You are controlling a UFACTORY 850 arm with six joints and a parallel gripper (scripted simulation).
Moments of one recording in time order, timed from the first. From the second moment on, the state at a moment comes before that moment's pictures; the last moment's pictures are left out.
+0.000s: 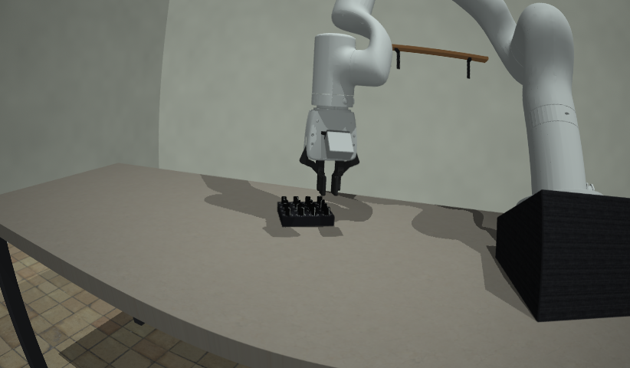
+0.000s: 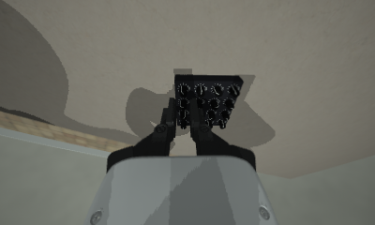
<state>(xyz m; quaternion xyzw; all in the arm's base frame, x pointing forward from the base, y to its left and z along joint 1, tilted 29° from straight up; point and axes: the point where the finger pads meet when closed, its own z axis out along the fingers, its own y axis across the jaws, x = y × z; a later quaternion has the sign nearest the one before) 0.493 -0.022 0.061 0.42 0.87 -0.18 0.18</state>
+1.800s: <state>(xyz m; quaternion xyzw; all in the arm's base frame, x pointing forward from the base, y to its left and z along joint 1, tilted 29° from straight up) 0.562 -0.018 0.094 0.44 0.86 -0.17 0.18</state>
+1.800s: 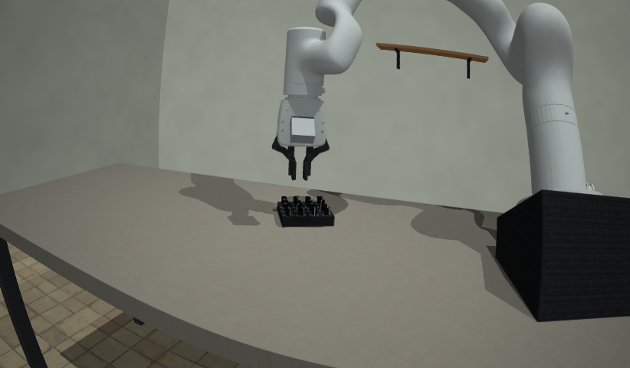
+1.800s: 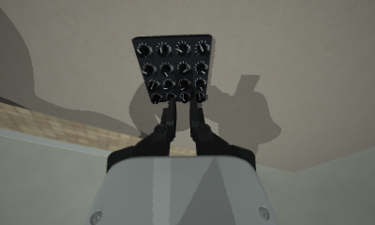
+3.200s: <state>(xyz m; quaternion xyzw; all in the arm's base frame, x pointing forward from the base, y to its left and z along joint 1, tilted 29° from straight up) 0.569 -0.035 0.062 0.44 0.86 -0.17 0.18</state>
